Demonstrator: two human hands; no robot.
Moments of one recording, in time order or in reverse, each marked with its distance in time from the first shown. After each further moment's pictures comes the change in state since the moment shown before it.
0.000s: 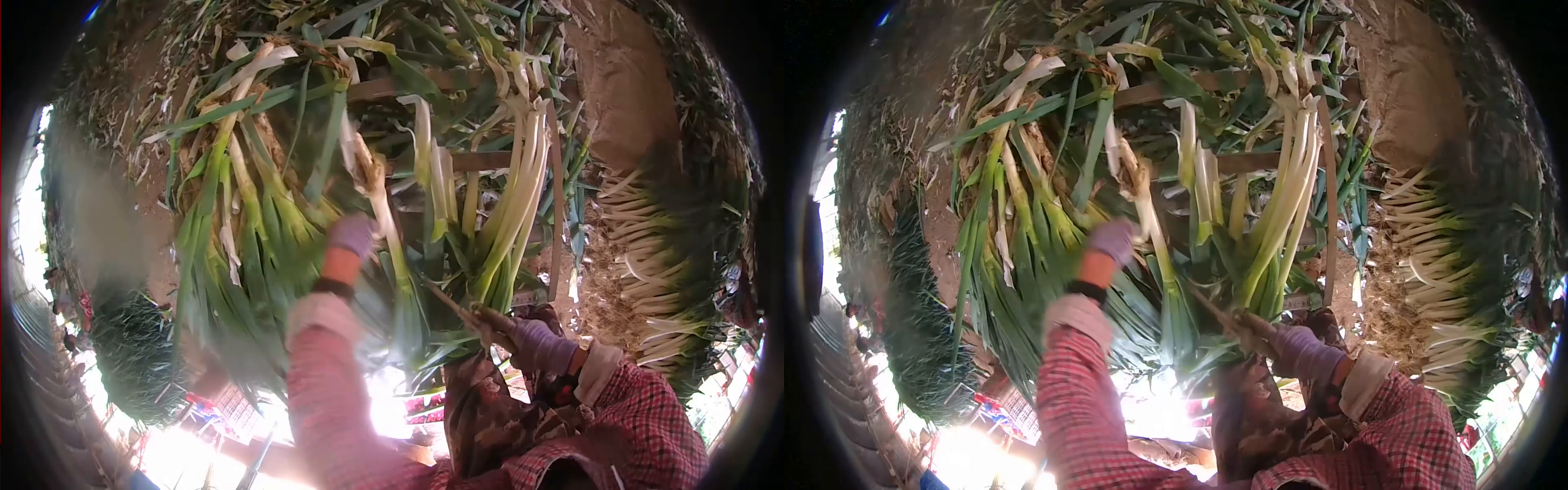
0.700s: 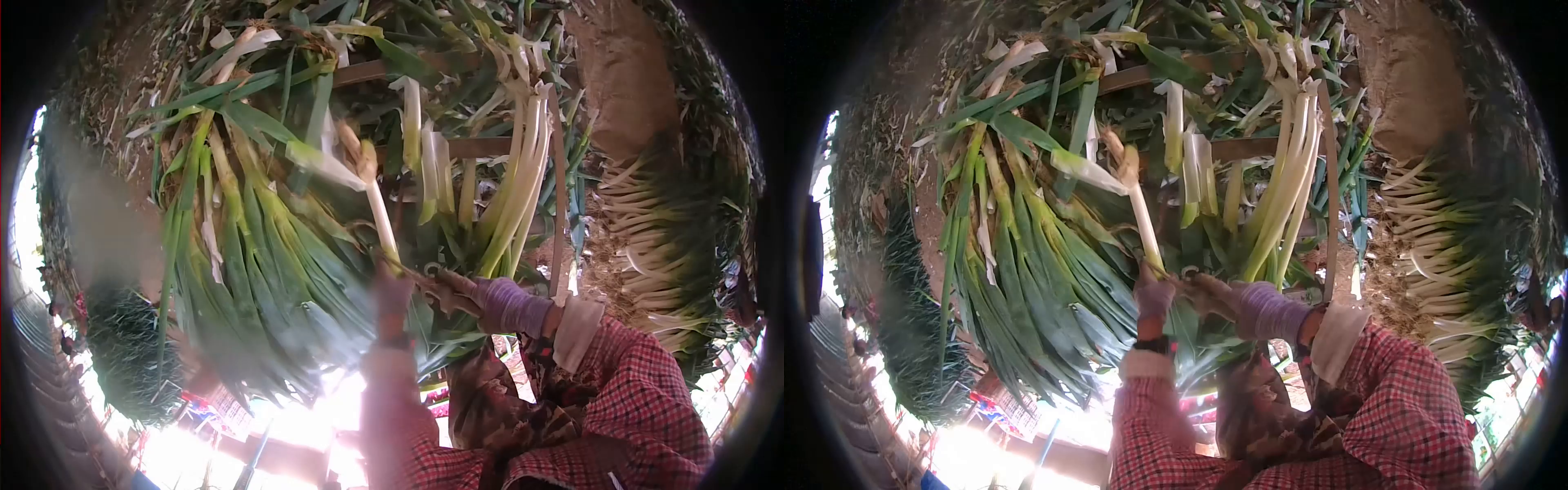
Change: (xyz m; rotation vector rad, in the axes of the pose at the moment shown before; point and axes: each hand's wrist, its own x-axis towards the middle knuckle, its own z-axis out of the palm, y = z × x) left_hand -0.021 0.118 0.154 -1.230 0.565 -0.512; right_hand 0.088 0.002 -0.017 -0.298 0.056 -0.152
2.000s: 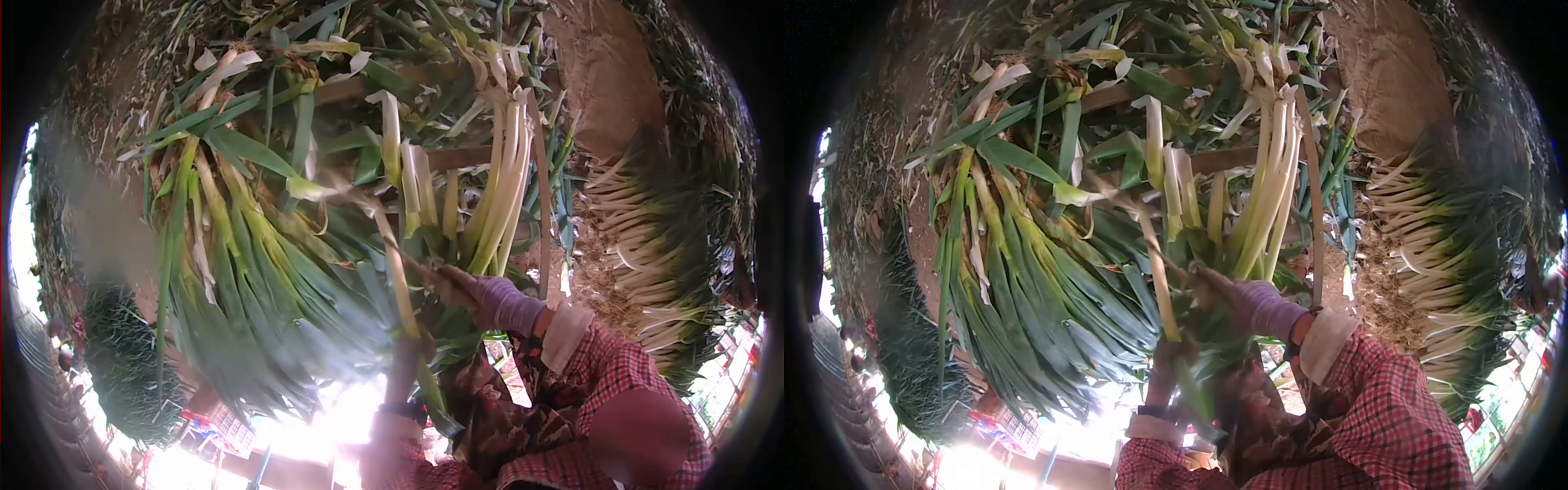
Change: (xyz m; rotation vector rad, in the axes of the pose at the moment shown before) left_hand -0.104 -0.018 -0.017 -1.047 -0.707 -0.303; right_hand -0.001 0.025 -0.006 0.120 0.096 0.217
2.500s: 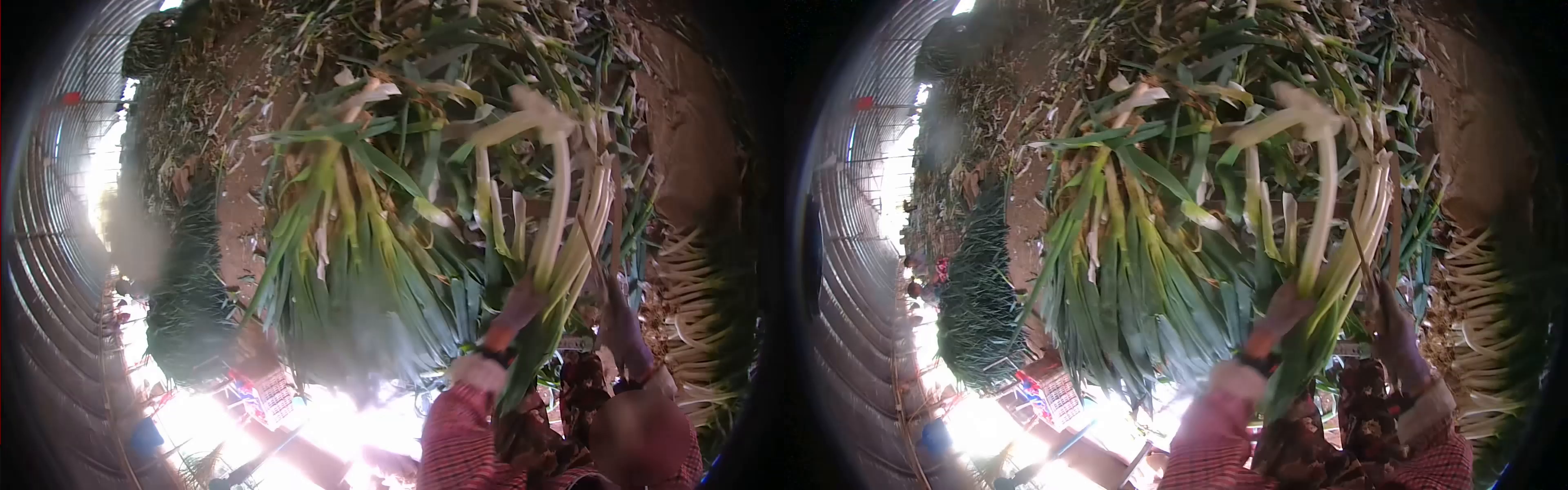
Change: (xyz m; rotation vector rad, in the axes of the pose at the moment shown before) left_hand 0.114 0.056 0.105 0.949 0.047 0.466; right_hand -0.086 0.083 -0.032 0.258 0.674 -0.143
